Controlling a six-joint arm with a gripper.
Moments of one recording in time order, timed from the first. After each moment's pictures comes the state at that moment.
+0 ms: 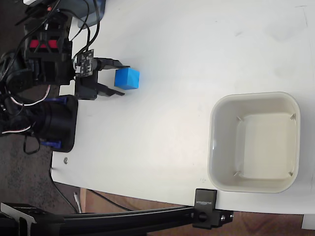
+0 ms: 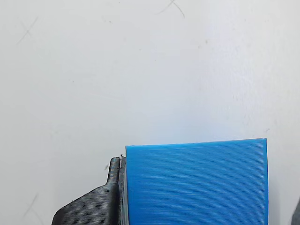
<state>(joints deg) -41.5 131.4 155.7 39.0 23.7 44.6</state>
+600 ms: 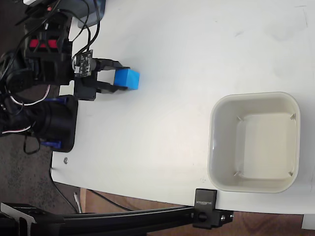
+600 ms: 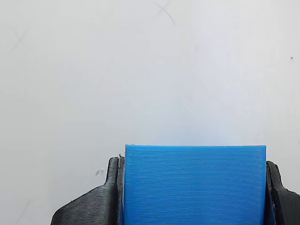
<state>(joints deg) -42.9 131.1 154.3 40.8 25.8 44.8</state>
